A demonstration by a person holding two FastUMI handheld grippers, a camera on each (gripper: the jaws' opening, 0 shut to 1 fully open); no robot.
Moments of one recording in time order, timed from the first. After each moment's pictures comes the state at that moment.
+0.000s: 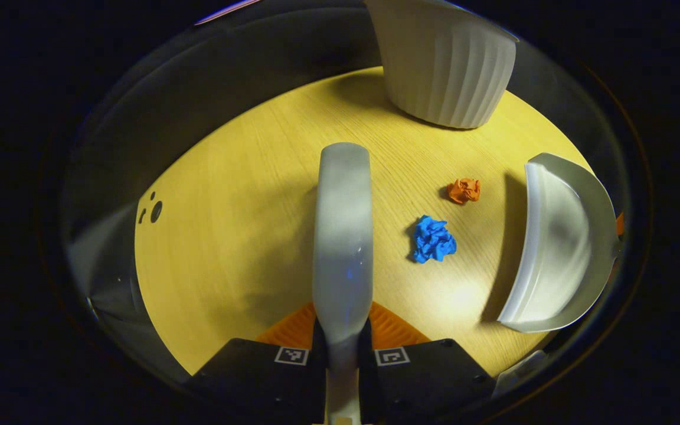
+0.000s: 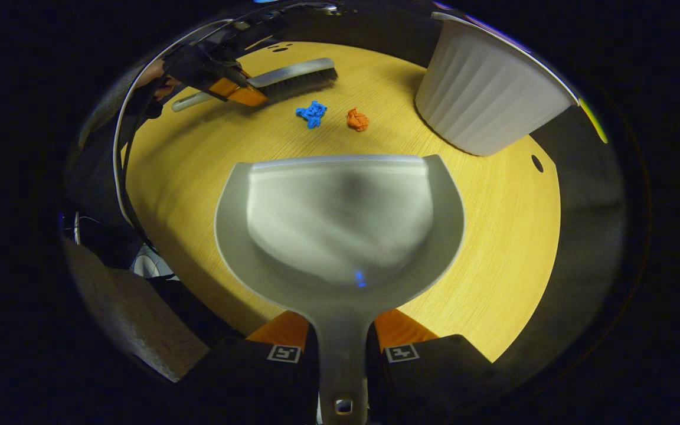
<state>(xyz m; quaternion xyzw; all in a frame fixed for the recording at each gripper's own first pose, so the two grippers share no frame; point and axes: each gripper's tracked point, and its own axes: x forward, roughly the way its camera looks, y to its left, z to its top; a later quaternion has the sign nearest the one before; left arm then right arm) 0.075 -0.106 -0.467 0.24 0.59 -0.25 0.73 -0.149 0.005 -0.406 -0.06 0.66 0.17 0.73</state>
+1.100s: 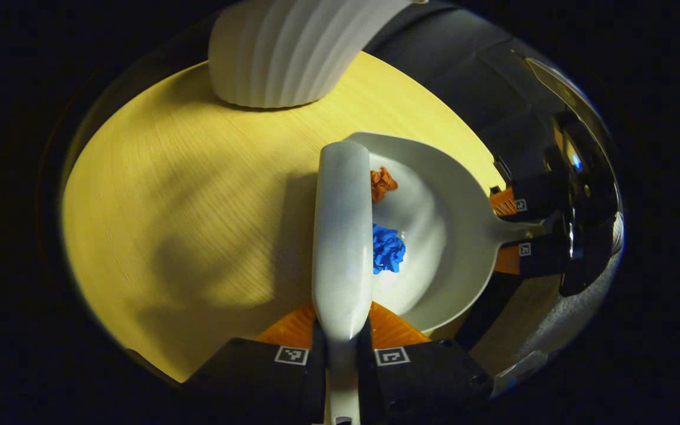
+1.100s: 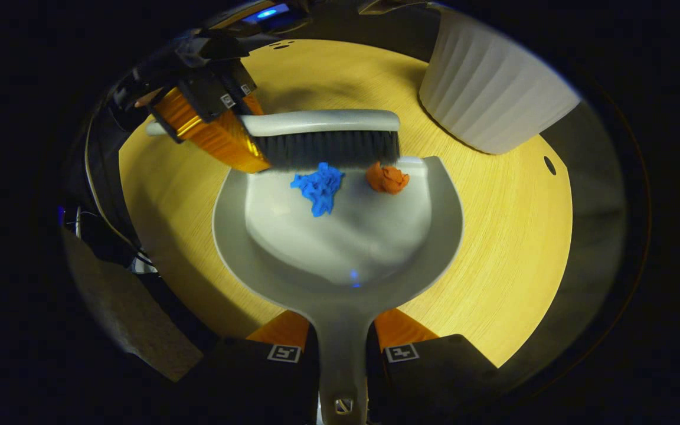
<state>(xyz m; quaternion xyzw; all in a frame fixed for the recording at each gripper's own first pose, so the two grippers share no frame) -0.032 -0.215 -0.431 0.15 0.65 -0.48 0.57 -0.144 0.001 -0.420 -0.06 0.65 0.18 0.73</state>
